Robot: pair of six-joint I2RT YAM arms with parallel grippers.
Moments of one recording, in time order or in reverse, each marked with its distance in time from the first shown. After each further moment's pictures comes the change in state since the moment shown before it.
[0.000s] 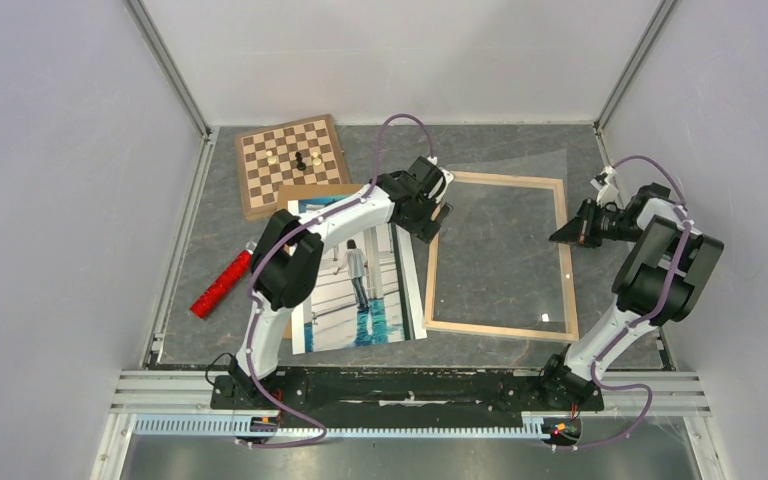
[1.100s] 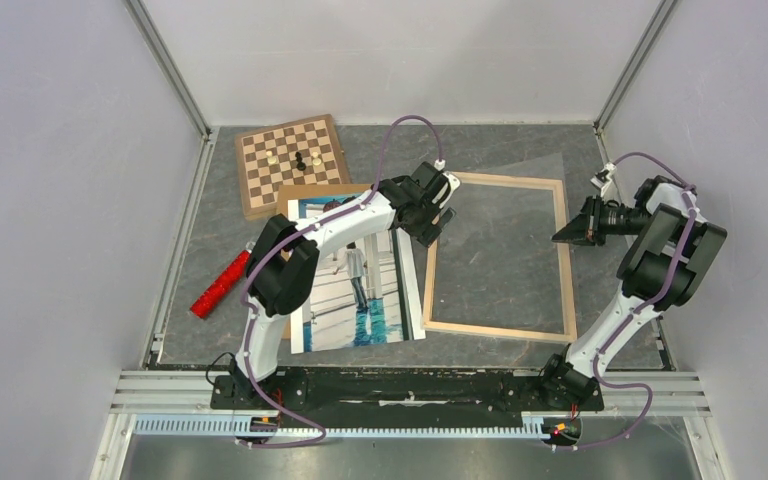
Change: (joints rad) left arm -0.046 -0.055 -0.047 0.020 -0.079 0.070; right arm -0.018 0.135 0.216 -0.379 -0.034 -0.146
